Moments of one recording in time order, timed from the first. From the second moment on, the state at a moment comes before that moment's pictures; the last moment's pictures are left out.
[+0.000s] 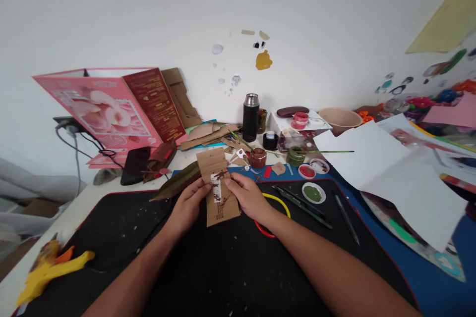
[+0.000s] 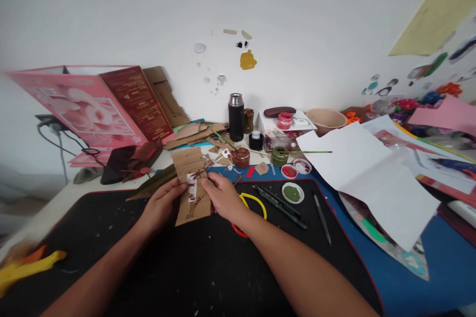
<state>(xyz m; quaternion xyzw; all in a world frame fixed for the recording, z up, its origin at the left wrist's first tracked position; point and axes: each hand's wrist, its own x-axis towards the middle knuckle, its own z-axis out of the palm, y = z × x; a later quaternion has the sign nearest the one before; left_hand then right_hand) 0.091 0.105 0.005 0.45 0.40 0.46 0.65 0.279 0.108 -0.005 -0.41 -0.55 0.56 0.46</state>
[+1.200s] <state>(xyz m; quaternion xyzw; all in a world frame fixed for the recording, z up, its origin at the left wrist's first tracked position) 0.094 0.099 0.020 0.50 0.44 0.44 0.61 0.270 0.100 -0.003 -0.41 -0.62 0.51 0.44</state>
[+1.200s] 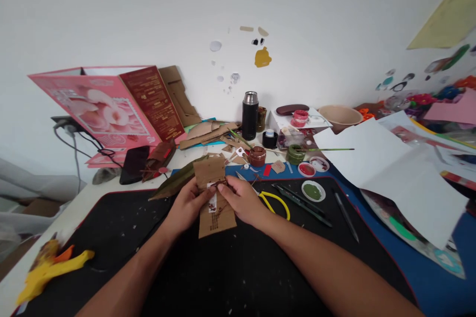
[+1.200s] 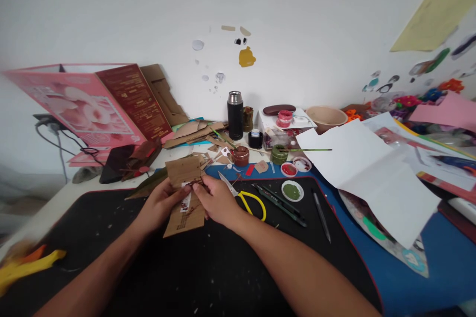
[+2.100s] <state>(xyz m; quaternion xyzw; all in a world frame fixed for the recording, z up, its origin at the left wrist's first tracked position) 0.095 0.097 0.024 0.49 0.46 0.44 0.59 0.272 0.094 0.001 -0.40 -0.55 0.60 0.42</state>
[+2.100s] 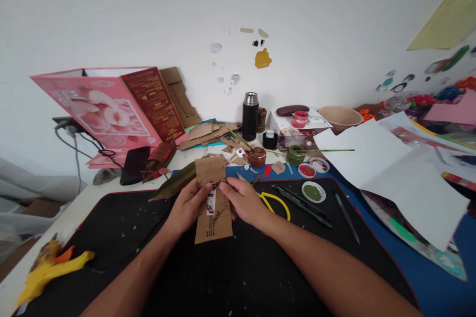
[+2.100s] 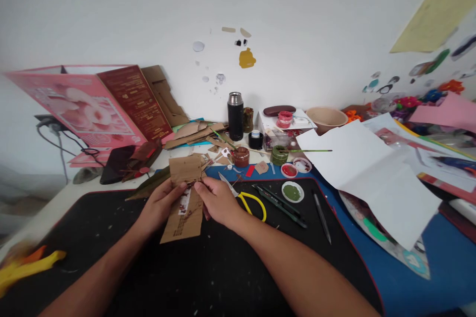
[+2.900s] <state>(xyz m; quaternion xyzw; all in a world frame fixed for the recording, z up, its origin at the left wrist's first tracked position) 0.095 0.098 0.023 0.55 0.46 0.43 0.54 0.275 0.096 0.002 -0.42 -0.60 0.53 0.43</state>
